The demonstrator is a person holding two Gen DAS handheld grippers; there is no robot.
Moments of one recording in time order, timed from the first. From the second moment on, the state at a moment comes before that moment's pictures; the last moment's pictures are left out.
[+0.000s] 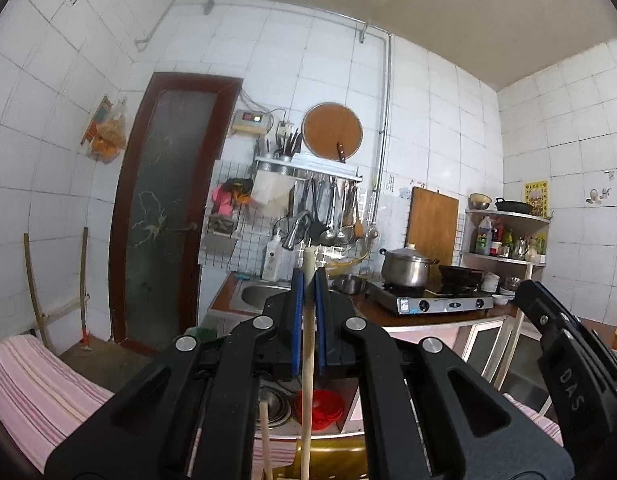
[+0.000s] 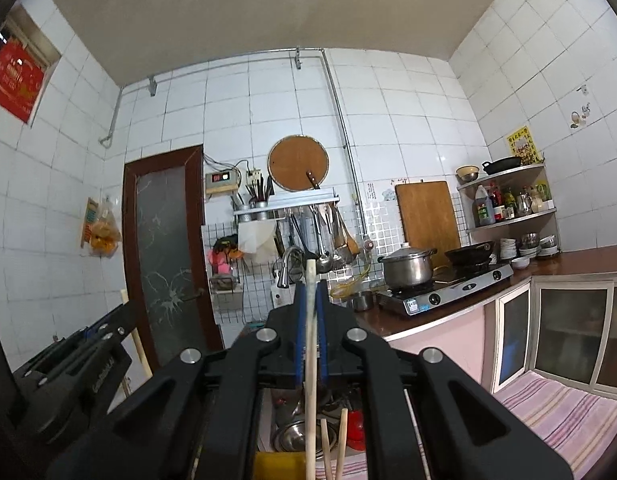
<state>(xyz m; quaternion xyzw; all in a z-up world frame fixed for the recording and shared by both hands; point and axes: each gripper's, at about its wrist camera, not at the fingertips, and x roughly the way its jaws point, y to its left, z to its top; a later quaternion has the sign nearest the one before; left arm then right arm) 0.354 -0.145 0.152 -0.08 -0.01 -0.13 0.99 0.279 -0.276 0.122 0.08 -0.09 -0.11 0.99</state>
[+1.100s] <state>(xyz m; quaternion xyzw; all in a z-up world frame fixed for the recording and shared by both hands) 0.247 -0.052 0.117 -0.01 0.17 -0.09 0.98 0.177 -0.307 0.082 0.07 0.13 -0.11 0.98</state>
